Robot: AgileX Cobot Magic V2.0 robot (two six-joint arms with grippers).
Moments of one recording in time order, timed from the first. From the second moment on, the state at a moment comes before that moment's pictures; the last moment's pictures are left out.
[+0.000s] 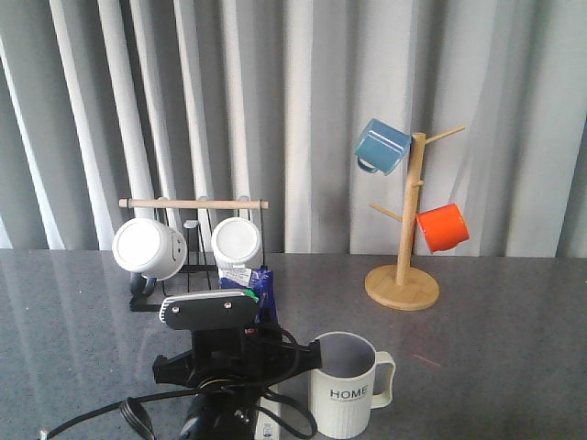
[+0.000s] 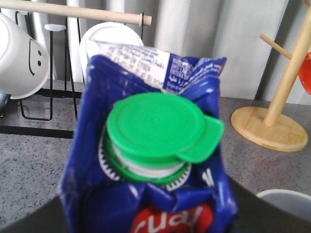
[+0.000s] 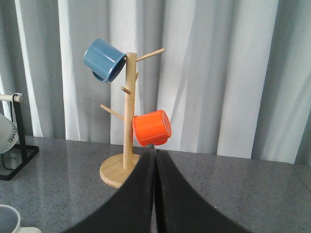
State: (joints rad) left arm -0.82 1.84 -1.11 -1.16 -0.85 0.69; right arm 0.01 0.84 -0.67 -0.19 -0.07 0.17
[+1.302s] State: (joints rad) left arm -0.82 1.76 -1.11 -1.16 -0.83 0.75; right arm 0.01 0.84 -0.67 -0.19 -0.07 0.17
